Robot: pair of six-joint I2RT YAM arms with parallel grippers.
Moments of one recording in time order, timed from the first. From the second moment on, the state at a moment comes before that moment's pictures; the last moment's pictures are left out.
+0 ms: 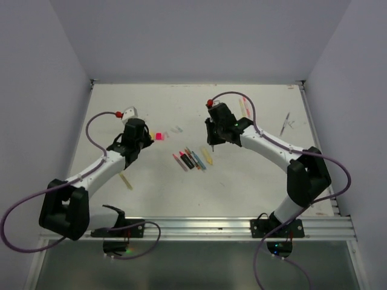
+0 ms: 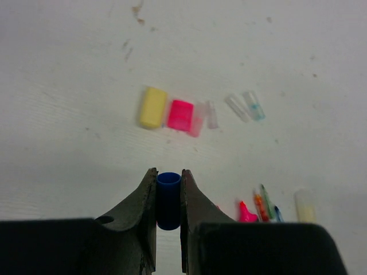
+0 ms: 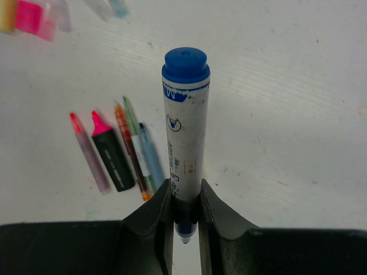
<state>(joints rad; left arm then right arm) -0.37 1.25 0.72 -0.10 -0.28 -0.64 0.64 1.63 1.27 -0.48 0.08 0.40</state>
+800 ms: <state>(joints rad) -0.17 1.78 0.99 -0.10 -0.28 -0.57 0.65 1.86 1.28 -0.63 0.20 0.31</state>
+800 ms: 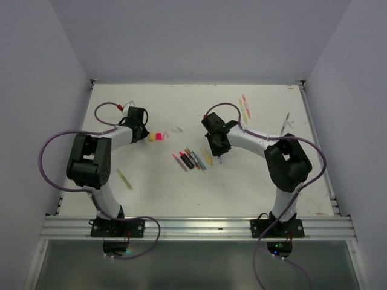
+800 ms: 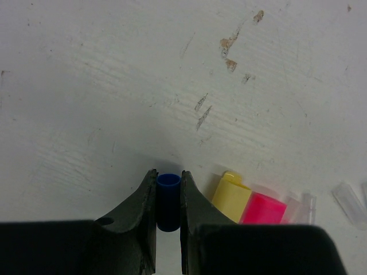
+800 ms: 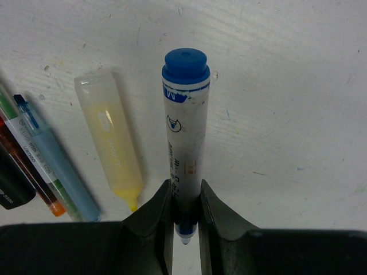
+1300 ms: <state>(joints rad) -0.17 1.85 1.05 -0.09 -0.21 -0.56 0.65 1.88 1.28 -0.63 0.19 0.31</state>
